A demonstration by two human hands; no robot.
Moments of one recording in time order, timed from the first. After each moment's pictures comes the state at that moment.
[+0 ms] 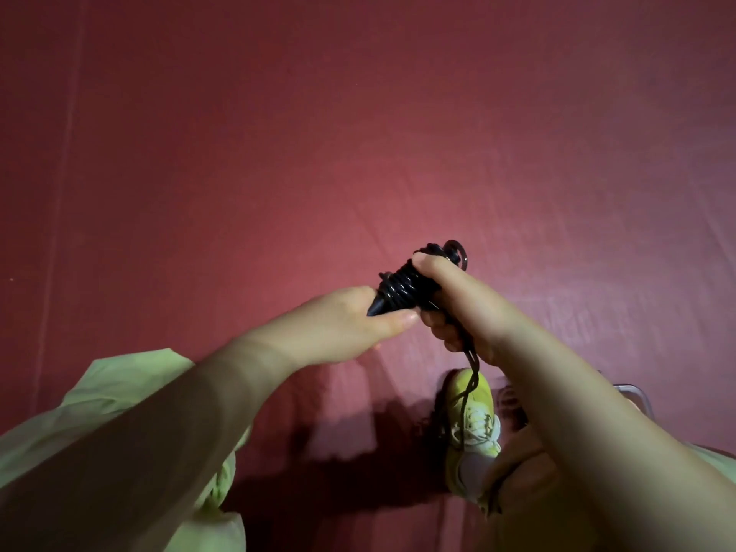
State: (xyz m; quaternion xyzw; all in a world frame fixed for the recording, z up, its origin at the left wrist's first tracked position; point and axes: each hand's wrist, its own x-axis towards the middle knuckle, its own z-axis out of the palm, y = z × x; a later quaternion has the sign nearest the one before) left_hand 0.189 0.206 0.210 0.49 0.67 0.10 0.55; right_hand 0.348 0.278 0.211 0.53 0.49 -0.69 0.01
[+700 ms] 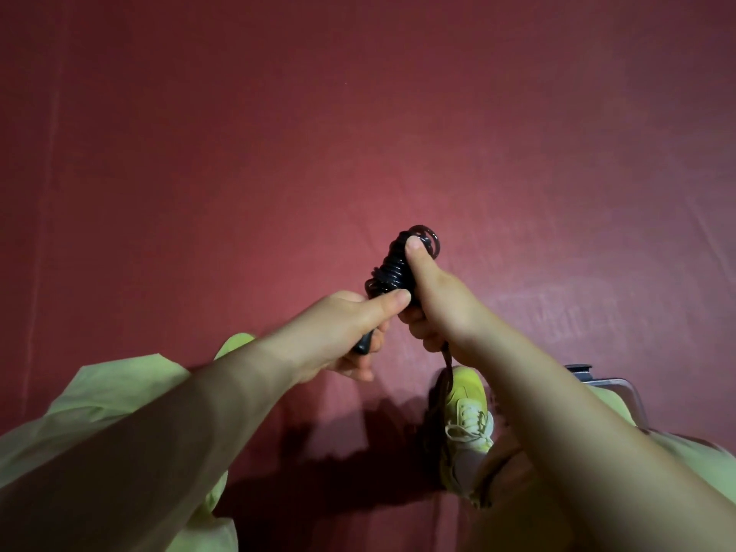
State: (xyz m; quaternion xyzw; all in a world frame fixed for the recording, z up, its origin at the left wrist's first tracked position) left_hand 0.208 0.205 0.210 0.26 0.61 0.25 0.70; right_hand 0.336 0.271 0.217 0.54 0.51 -0.66 -0.02
